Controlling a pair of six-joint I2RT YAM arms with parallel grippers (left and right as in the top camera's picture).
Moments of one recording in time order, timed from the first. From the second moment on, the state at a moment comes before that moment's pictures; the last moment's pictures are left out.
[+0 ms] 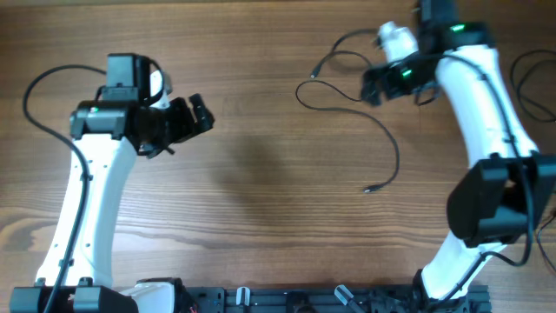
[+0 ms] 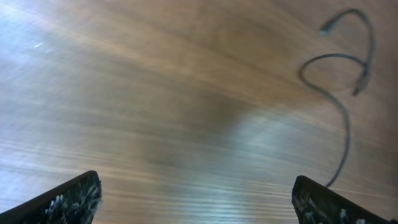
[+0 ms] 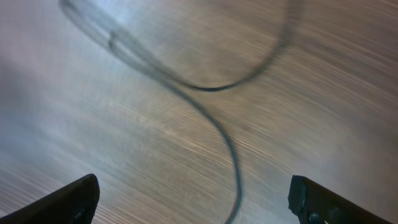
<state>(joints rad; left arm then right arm) -0.01 1.44 1.29 -1.04 0.26 -0.41 0.09 1.95 1.73 -1.12 -0.20 -0.35</state>
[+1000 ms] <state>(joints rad) 0.02 1.44 1.29 -1.09 0.26 -0.30 0.27 1.83 1.51 -0.55 0.03 -0.77</state>
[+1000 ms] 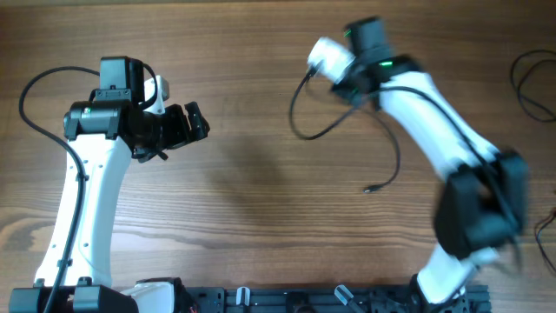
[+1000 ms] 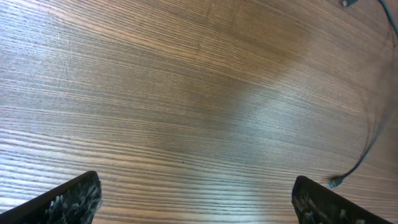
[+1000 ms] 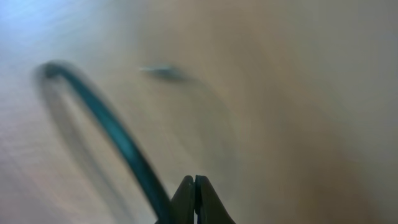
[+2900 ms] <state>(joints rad) 0.07 1.14 1.40 -1.11 0.21 -0.30 -0.32 1.56 1.52 -1.11 -0.79 0.06</state>
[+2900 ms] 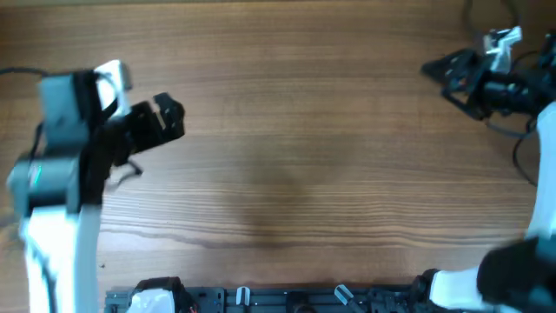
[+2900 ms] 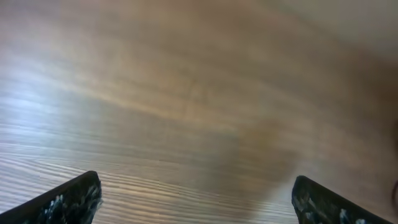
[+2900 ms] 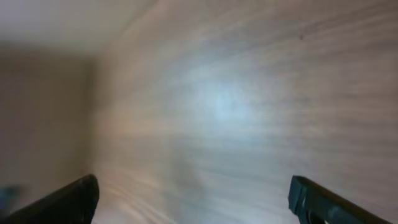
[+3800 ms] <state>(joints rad) 0.07 0.61 1.41 -1.32 0.04 -0.30 -0.27 0.17 1.53 -1.33 -0.12 0.33</state>
